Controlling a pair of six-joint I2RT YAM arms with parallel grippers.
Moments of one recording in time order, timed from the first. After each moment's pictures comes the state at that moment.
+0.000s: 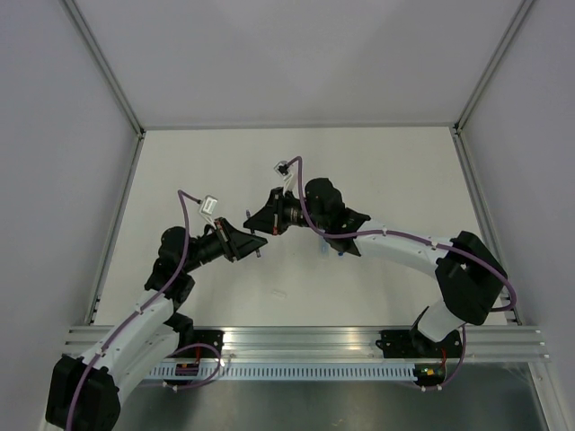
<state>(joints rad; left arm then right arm) -0.34 0.76 0.29 0.41 0.67 -0.85 0.86 1.59 1.04 0.39 -0.42 0.70</state>
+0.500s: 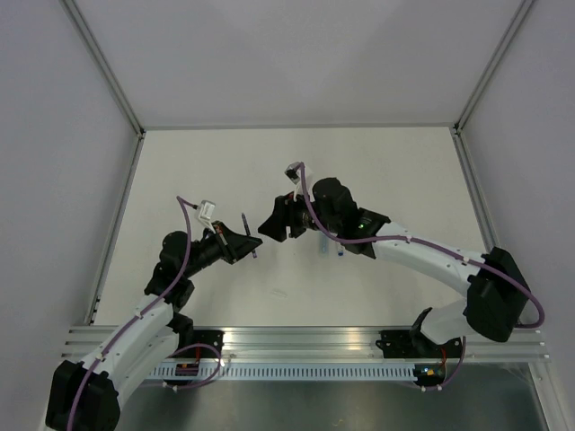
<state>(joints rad) -0.34 0.72 0.26 0.39 0.59 -0.76 0.86 1.49 1.05 0.11 -0.30 0.53</state>
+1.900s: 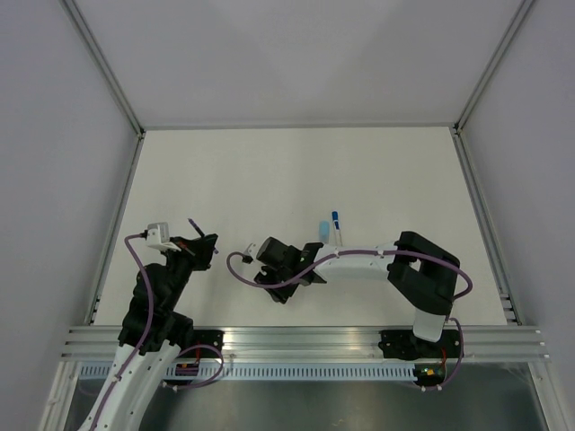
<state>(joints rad) -0.34 0.10 0.29 -0.24 -0.06 -0.60 1.15 1.82 1.10 -0.36 -0.11 0.16</state>
